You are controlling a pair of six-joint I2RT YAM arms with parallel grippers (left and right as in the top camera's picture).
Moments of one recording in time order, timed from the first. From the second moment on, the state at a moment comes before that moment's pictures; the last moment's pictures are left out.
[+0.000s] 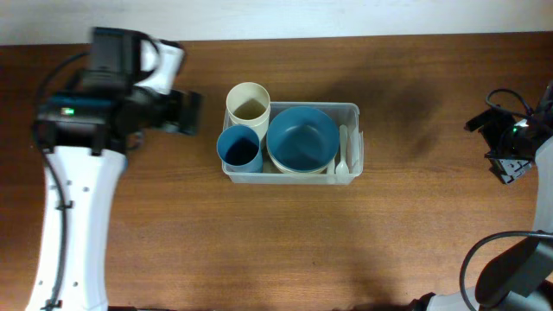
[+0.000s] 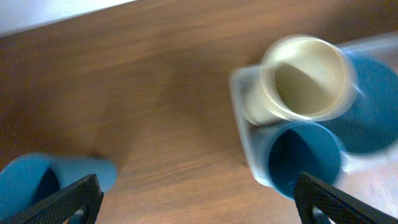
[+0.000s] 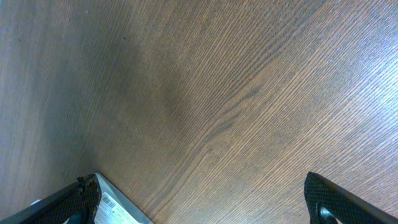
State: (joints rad) left arm -0.07 1.55 1.85 -1.21 0.04 0.12; right arm -0.52 1.67 1.43 -1.00 -0.23 0.55
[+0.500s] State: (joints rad) left arm 0.07 1.63 1.85 -1.21 -0.03 -0.02; right arm -0.52 1.67 1.43 -1.00 -0.23 0.55
